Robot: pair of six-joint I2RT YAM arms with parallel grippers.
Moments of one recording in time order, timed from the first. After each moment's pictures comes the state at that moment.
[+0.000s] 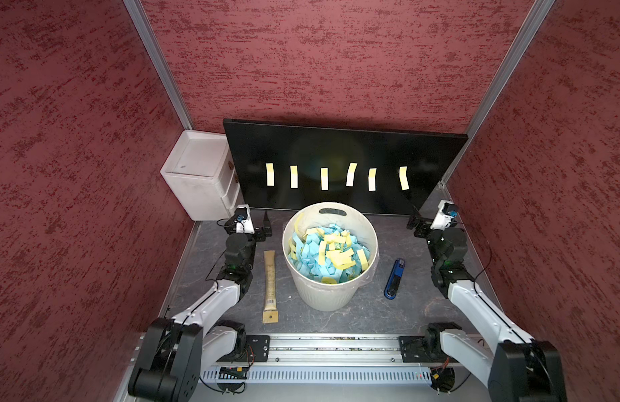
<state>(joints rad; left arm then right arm) -0.19 0.95 0.40 0.57 -0.26 -0.07 0.03 0.95 0.57 0.28 0.12 0.29</state>
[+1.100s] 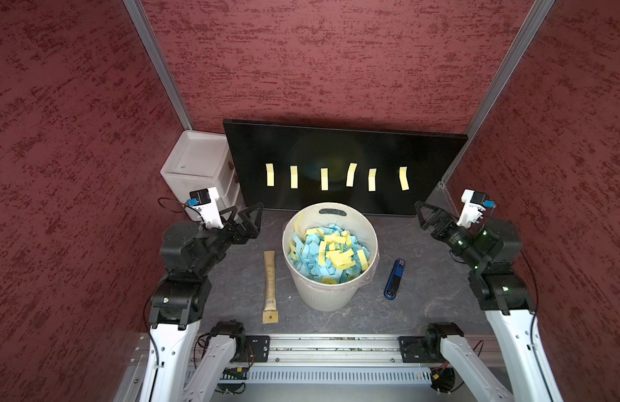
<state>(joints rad) -0.05 0.70 1.07 -0.53 0.37 -0.46 0.02 0.73 0.97 -0.40 -0.39 0.67</state>
